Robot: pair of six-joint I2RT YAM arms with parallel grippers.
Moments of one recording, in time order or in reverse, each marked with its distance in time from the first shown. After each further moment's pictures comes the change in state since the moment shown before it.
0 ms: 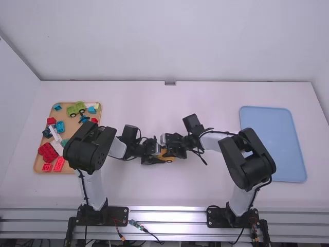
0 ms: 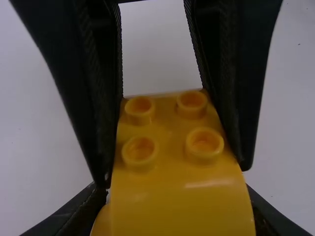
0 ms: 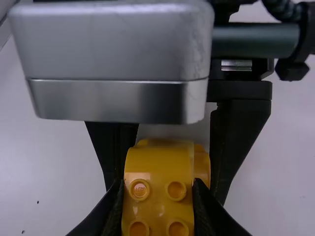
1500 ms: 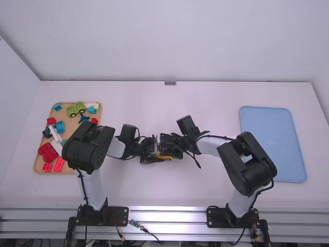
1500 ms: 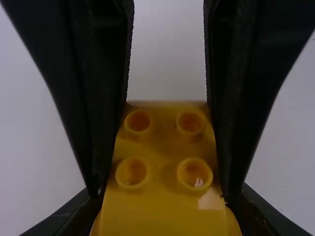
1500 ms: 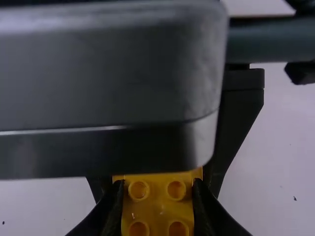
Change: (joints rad) left arm 0.017 -0.002 0.000 0.003 -0.010 0.002; right arm 0.071 -0.039 -0.024 0.070 0.189 0.141
